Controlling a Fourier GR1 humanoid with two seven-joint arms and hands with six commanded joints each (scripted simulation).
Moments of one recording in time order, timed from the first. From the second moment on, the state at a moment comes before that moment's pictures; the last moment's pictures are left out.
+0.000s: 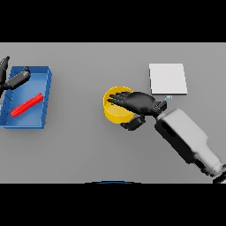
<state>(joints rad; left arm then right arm) -0.54 0.87 -0.53 -1.23 0.17 0.22 0.51 -0.61 -0.32 0.59 -1.22 0.77 0.42 -0.16</state>
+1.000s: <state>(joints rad) -0.53 0.88 -0.52 -1.25 0.18 0.23 0.50 -0.66 -0.33 0.67 -1.17 0.78 0.56 -0.16</state>
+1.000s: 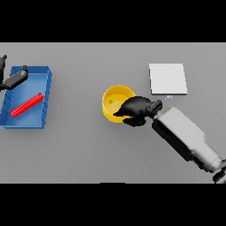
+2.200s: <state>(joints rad) -0.52 0.91 -0.51 -1.29 0.19 0.24 0.52 -0.73 -0.53 0.51 -1.44 0.67 0.70 -0.03</state>
